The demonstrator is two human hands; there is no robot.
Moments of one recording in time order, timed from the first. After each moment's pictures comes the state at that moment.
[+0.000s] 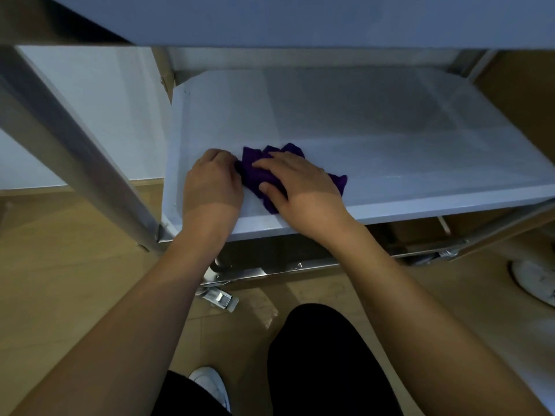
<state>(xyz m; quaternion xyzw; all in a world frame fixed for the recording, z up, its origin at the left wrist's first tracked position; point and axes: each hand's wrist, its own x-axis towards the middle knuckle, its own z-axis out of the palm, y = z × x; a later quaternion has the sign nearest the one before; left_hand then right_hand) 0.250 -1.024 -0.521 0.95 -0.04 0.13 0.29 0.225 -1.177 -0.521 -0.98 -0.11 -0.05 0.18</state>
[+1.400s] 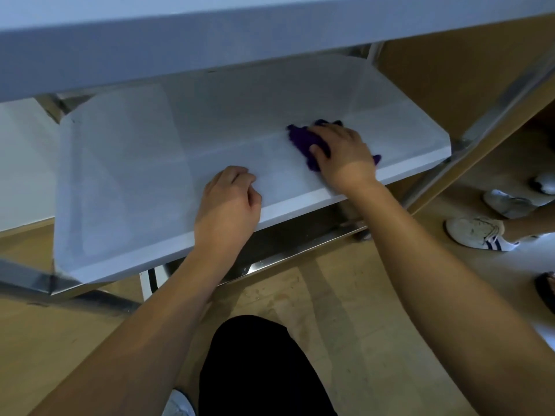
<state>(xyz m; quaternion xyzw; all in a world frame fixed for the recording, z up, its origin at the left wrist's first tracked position) 0.210 -1.163 -0.535 0.94 -0.22 0.10 0.25 0.213 -1.391 -0.526 -0.97 0.13 -0.12 0.15</state>
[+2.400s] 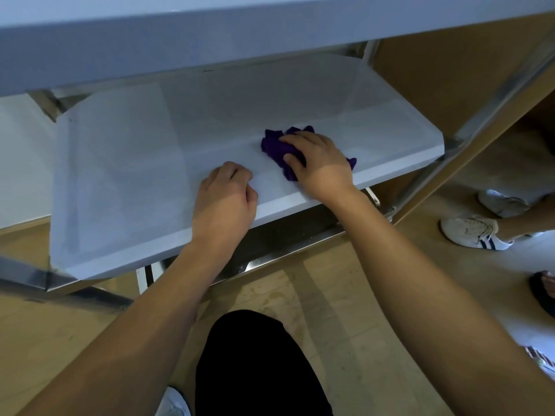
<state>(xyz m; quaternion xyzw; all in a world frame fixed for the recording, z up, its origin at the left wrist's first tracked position) 0.209 -1.167 -0.532 0.94 -0.24 0.11 0.20 0.206 -1.365 -0.533 -0.98 0.06 -0.14 0.16</state>
